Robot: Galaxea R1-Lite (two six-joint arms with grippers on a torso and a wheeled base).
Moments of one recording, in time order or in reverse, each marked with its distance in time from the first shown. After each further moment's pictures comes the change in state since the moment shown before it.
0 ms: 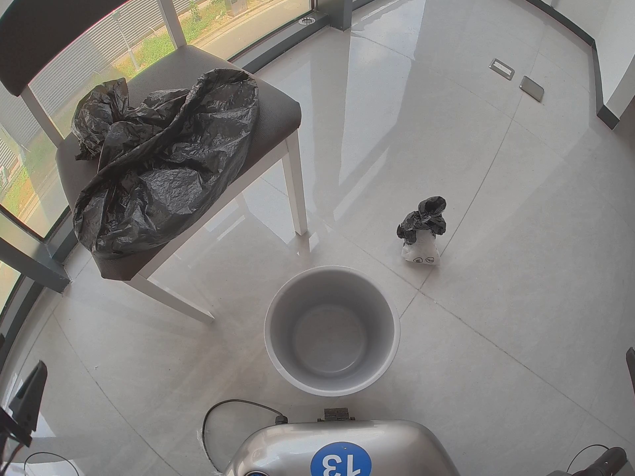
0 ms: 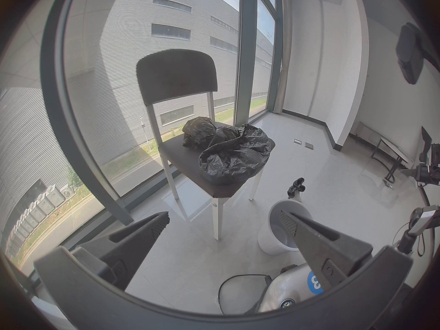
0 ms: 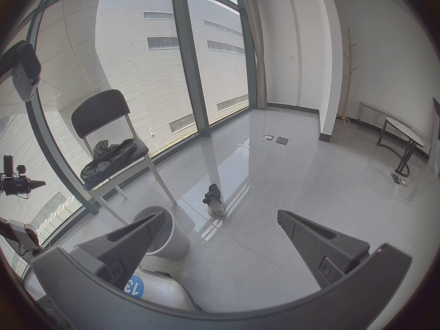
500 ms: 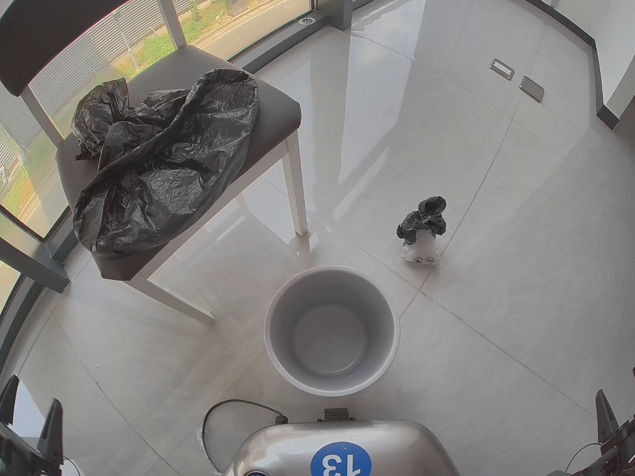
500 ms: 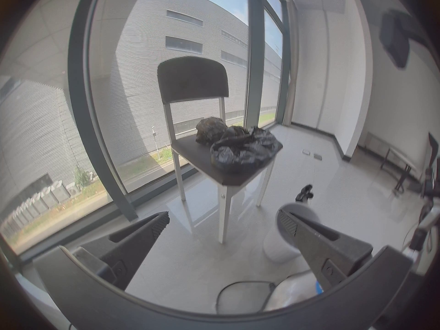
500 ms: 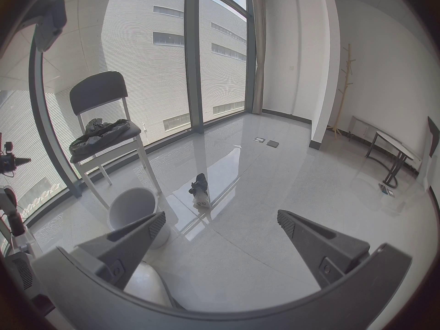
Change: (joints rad) left arm 0.088 -0.274 0.273 -0.119 -0.016 -0.057; right arm -0.044 -0.246 0.286 -0.070 -0.033 -0.097
